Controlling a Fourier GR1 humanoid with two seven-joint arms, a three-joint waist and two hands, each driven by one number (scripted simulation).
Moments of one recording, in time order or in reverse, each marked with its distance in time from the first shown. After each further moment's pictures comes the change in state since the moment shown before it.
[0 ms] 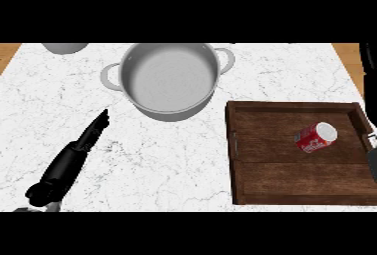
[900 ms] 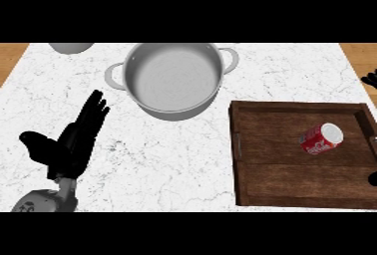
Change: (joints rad) left arm -0.098 -0.170 0.101 -0.024 0.145 0.190 0.313; right arm 0.175 -0.344 0.005 0.218 0.193 0.633 -0.516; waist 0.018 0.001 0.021
